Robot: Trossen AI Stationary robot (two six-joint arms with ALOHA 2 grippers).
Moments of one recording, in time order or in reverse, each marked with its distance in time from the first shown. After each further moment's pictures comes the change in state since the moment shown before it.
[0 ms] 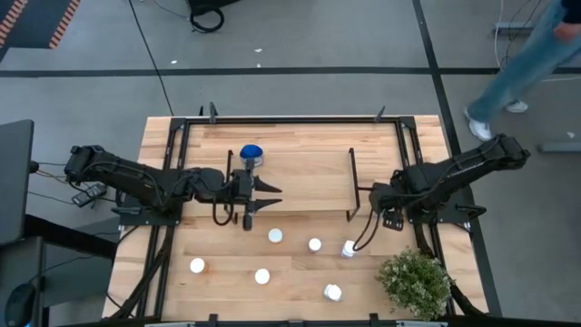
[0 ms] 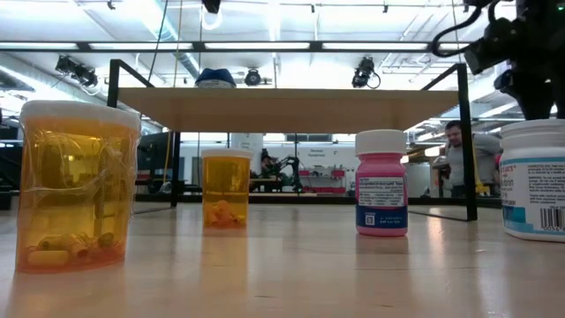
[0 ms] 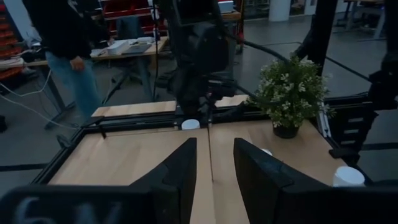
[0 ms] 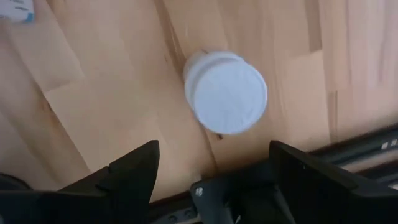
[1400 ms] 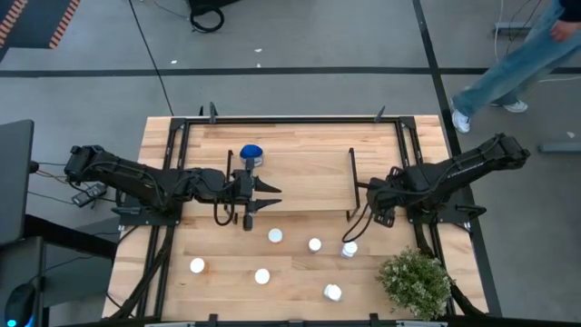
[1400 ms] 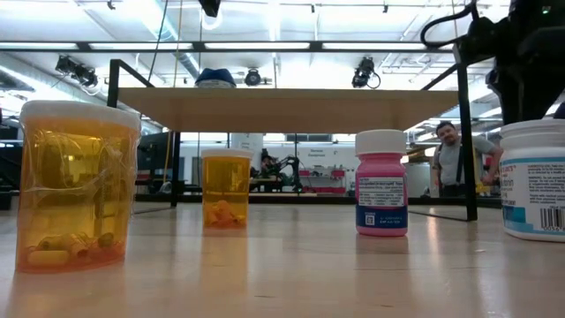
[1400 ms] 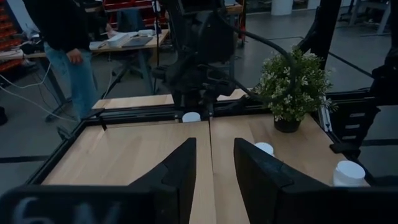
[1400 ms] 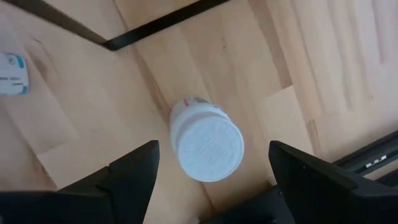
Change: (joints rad) left arm 0.000 0.001 0.000 -0.027 -0.002 -0.014; right arm 0.010 0.000 -0.001 0.075 0.136 0.100
